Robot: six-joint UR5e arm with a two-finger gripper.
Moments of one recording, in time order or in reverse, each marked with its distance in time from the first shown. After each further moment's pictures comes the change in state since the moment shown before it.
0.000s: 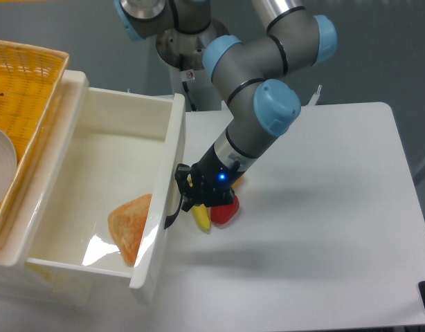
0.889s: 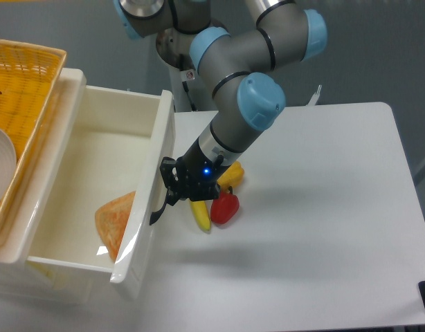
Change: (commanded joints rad) arm -0.044 0.020 0.000 -0.012 -0.002 -0.021
